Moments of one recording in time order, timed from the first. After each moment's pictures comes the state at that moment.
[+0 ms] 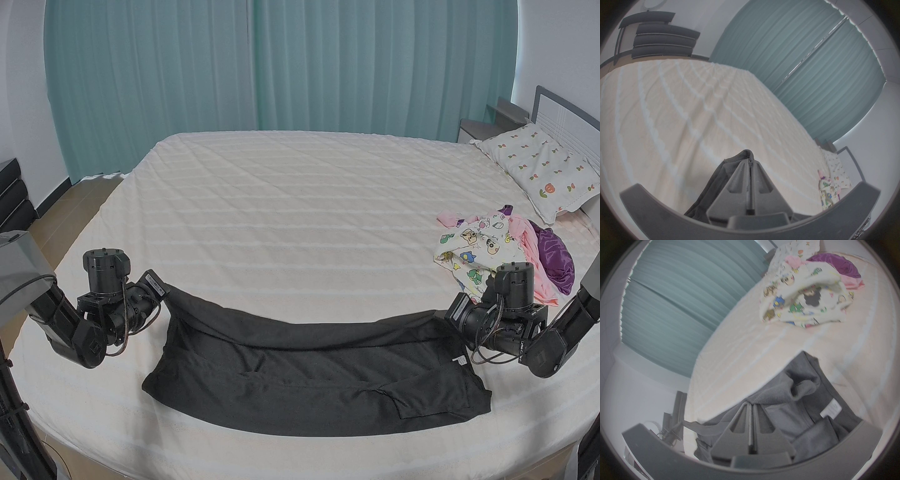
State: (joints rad) left arm -0.10 2.00 -0.67 -0.93 0.05 -0.80; right arm 0.28 1.92 -0.54 -0.88 0.05 0.89
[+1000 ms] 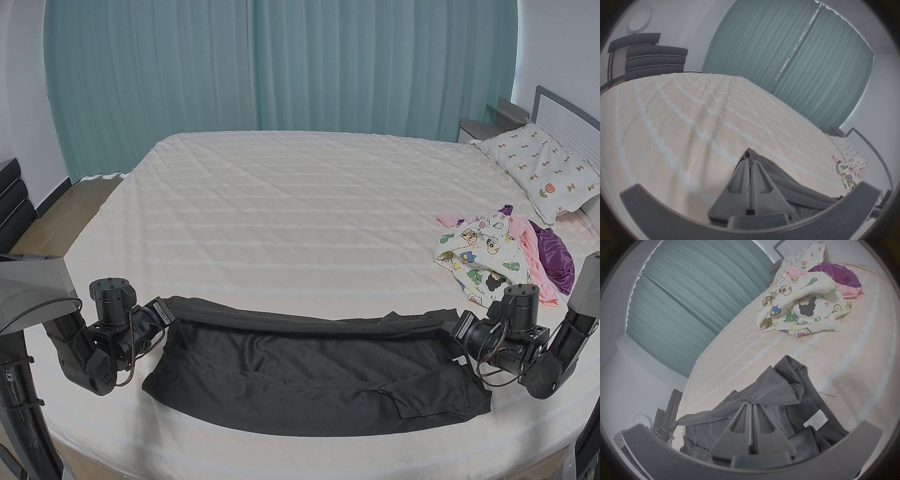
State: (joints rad) left arm -0.11 2.14 -0.52 -1.23 0.11 -0.59; right arm 0.25 2.00 -0.37 -1.17 0.02 0.79
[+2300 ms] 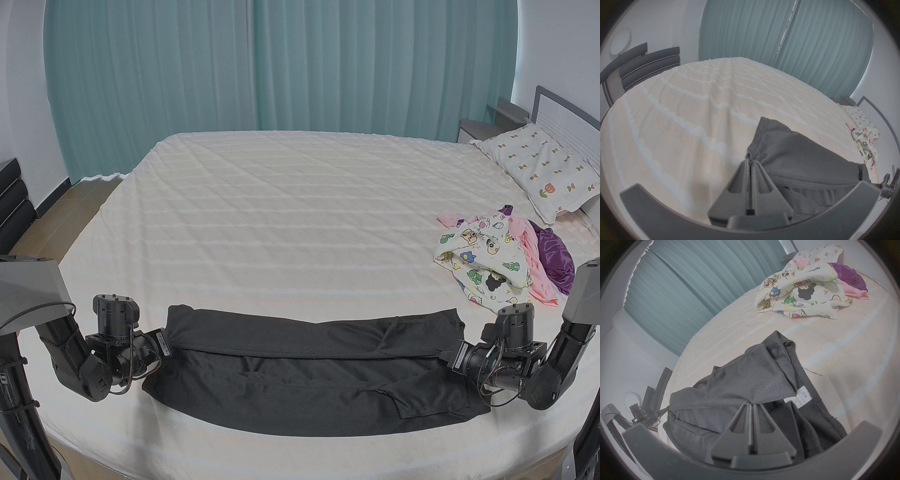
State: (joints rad) left arm -0.11 2.10 -0.46 -1.01 0.11 -0.44; right arm 0.26 2.03 -0.29 -1.13 0.06 0.63
